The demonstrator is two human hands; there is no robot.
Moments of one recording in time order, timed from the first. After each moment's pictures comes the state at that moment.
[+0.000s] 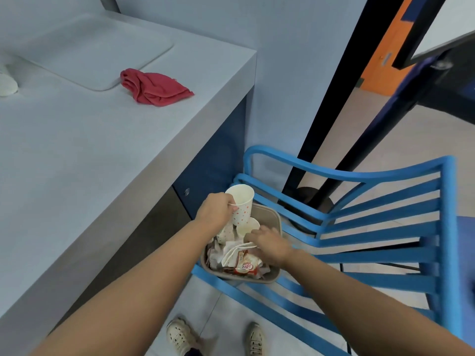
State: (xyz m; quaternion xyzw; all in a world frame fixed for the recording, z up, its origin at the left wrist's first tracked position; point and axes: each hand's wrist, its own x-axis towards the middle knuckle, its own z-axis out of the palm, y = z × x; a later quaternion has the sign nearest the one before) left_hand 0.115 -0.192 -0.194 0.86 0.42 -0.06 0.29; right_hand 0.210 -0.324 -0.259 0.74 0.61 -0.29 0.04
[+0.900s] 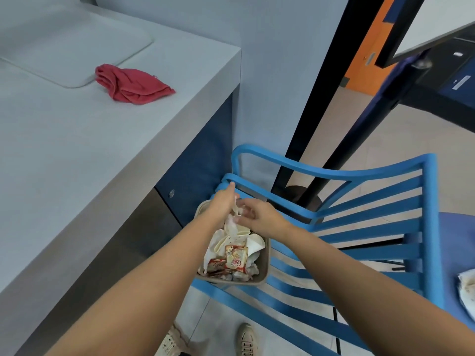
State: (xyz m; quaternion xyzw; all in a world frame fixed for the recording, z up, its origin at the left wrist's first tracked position) left_hand 0.170 -0.207 -0.197 0.58 0.53 -0.03 0.61; right_hand 0.239 -0.307 -0.208 0.78 0.46 -0.35 -0.24
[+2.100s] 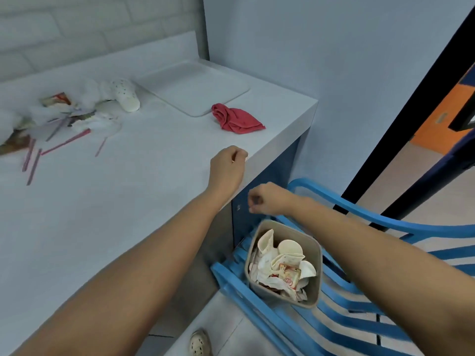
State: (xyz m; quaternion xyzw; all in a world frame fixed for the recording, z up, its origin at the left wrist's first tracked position) left_hand 0.050 -0.152 -0.055 0.71 0.47 0.33 0.41; right_hand 0.168 -0.202 -0.107 0.67 0.69 -0.25 -0.04
